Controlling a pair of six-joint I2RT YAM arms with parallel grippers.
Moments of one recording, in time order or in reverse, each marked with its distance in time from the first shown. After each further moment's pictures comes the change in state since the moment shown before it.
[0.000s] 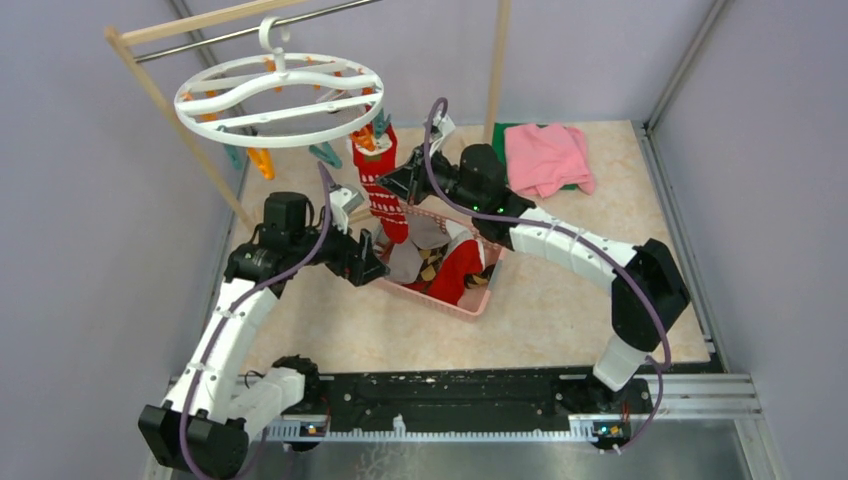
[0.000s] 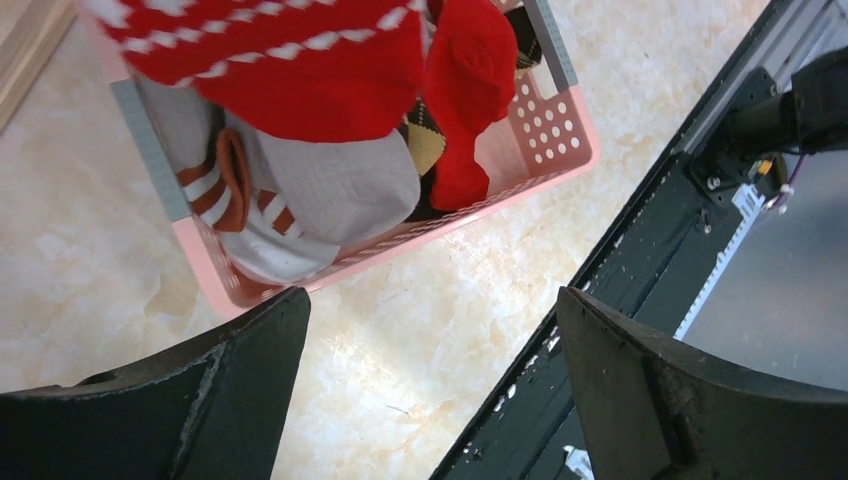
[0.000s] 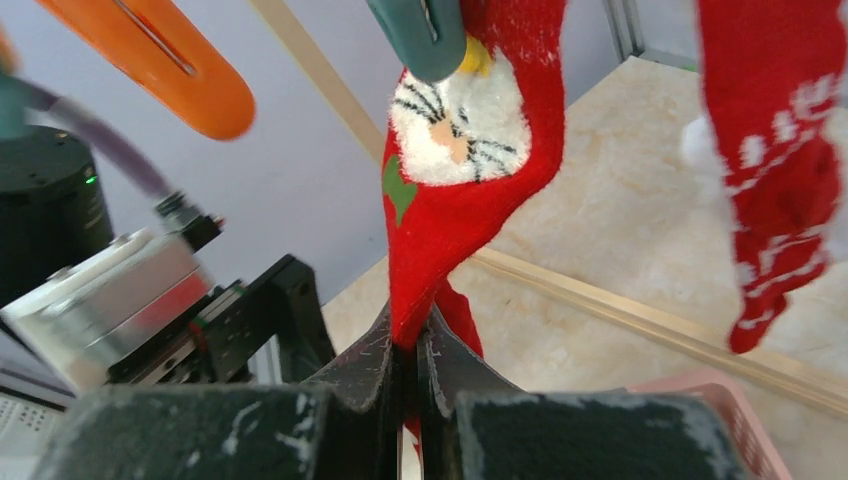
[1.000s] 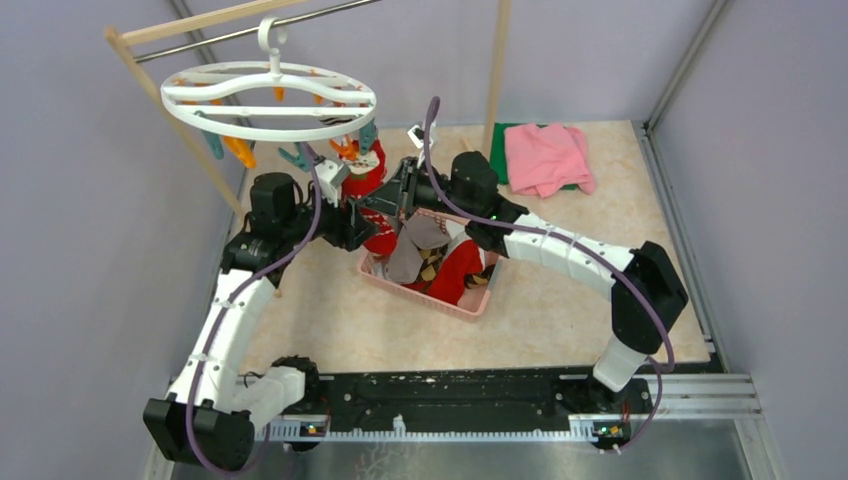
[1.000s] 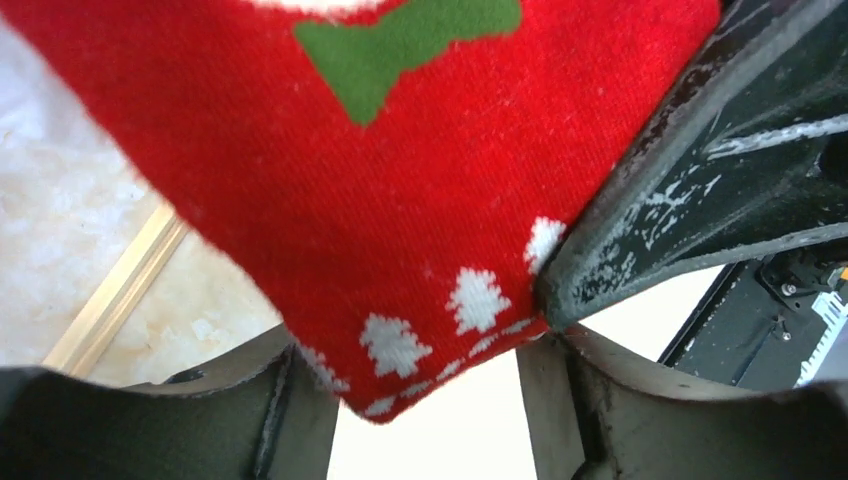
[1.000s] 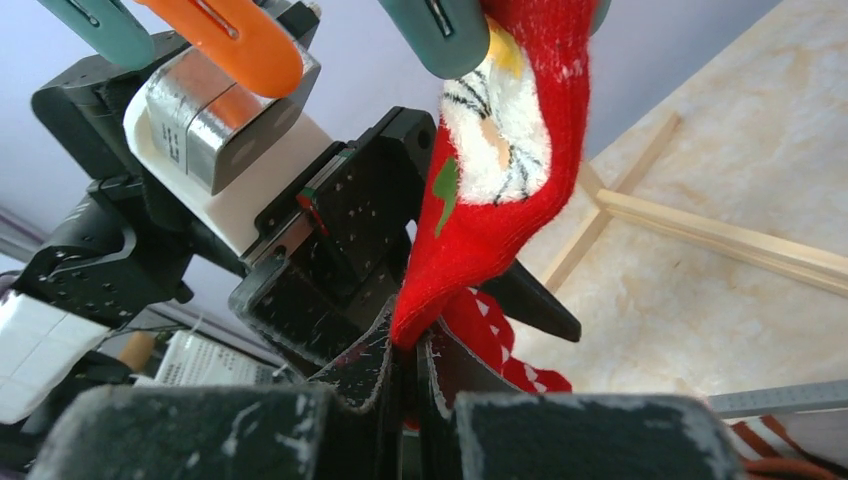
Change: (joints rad) left arm 0.081 0.045 0.053 0.228 -0.049 -0.039; right arm 0.071 -0.017 0.002 0.006 -0.109 0.239
